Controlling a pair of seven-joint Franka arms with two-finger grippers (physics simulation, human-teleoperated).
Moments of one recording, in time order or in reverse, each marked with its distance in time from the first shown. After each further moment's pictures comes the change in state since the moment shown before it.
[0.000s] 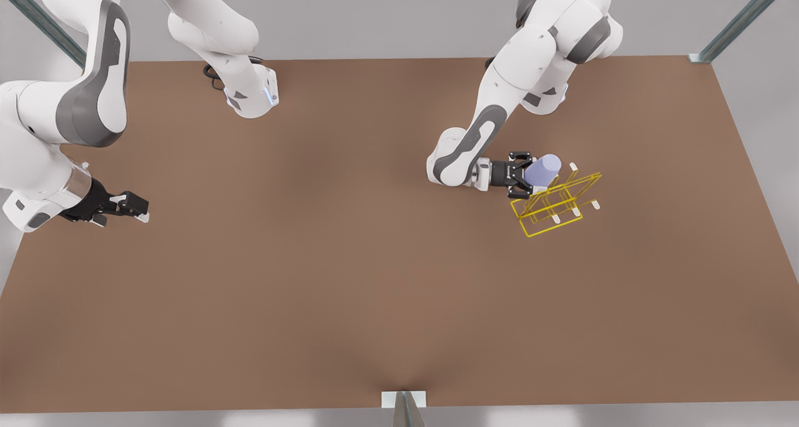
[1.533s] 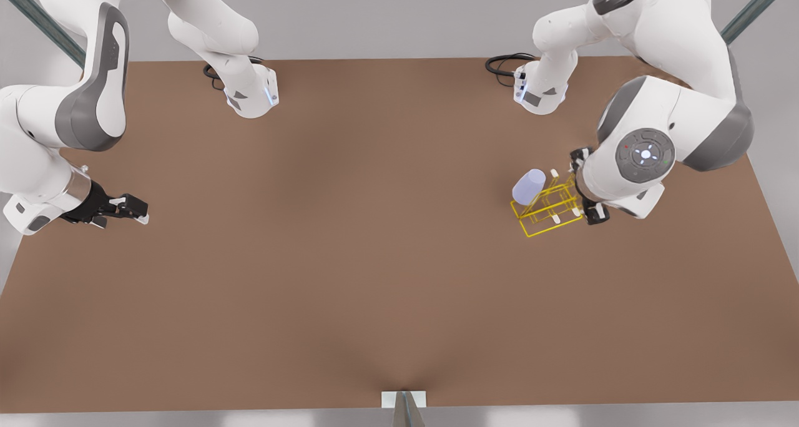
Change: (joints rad) left arm 0.803 -0.048 -0.534 1.047 -0.570 0.018 0.763; right arm -0.007 0.011 0.000 -0.001 0.000 0.003 -0.001
